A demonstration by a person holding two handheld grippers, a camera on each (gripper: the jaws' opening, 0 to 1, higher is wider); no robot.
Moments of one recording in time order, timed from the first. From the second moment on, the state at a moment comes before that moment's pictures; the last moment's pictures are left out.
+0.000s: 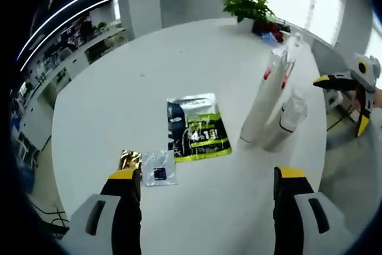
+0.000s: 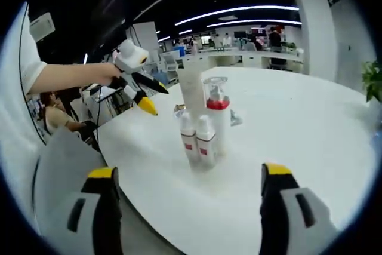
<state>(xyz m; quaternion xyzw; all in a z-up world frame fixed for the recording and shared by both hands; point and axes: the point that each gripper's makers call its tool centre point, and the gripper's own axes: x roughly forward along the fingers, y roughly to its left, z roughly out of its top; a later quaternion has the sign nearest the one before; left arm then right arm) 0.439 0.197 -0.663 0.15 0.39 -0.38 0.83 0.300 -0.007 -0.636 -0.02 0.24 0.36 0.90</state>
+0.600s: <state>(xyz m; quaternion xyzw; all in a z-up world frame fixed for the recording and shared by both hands) 0.487 0.177 -0.693 0.17 0.41 -0.37 0.81 0.306 -0.017 -0.644 -0.01 0.25 0.35 0.90</state>
